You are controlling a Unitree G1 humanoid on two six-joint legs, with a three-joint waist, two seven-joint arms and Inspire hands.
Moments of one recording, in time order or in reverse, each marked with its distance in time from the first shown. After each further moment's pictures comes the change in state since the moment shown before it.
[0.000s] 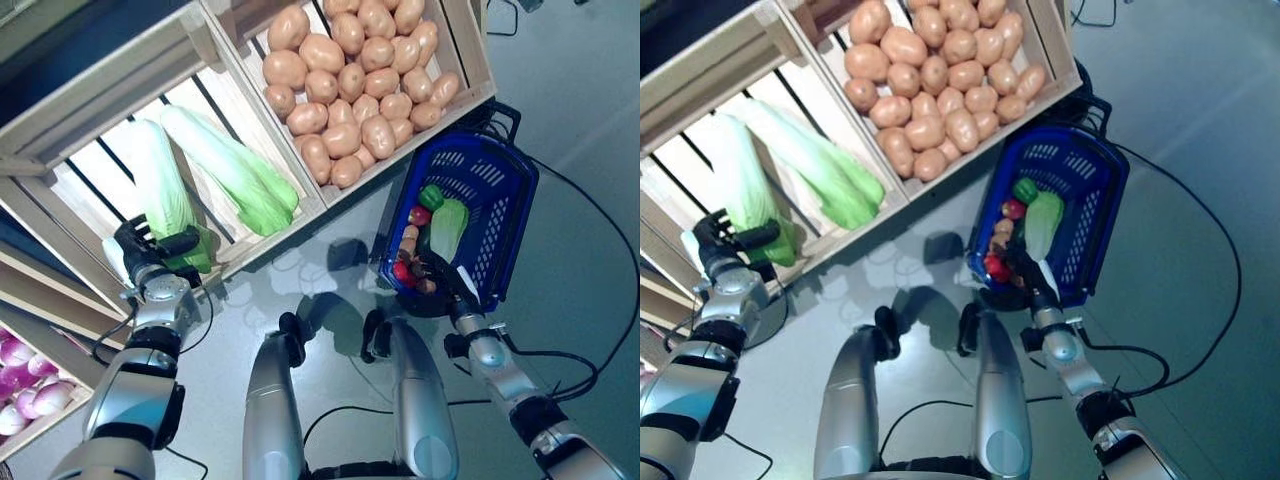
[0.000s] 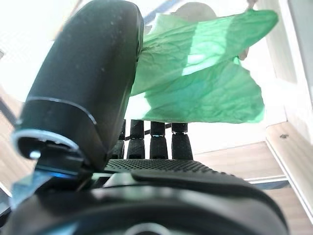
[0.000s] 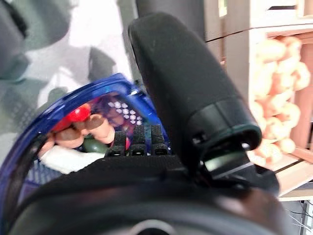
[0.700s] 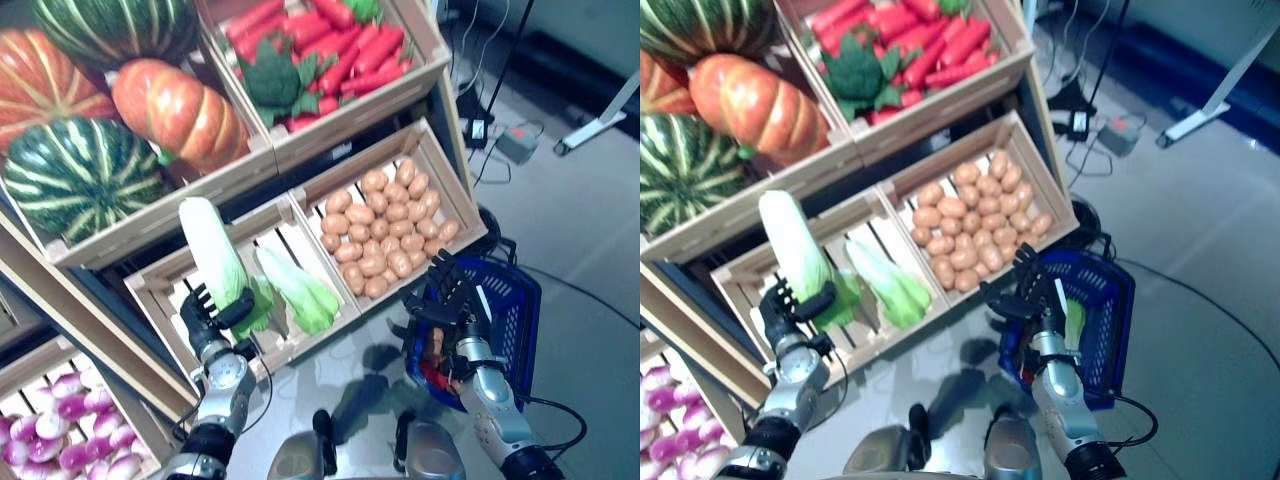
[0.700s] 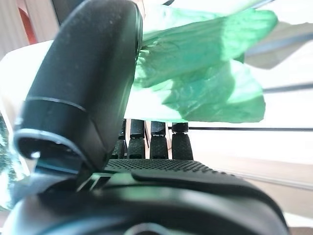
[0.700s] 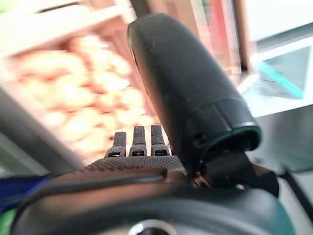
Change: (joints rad) left arm 0.554 -0.308 0.046 -0.468 0.168 -0.105 0.133; right arm 0.253 0.144 -0.163 -0.344 0.190 -0.083 -0.034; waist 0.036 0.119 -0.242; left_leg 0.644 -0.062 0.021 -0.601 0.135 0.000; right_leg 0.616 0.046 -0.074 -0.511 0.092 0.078
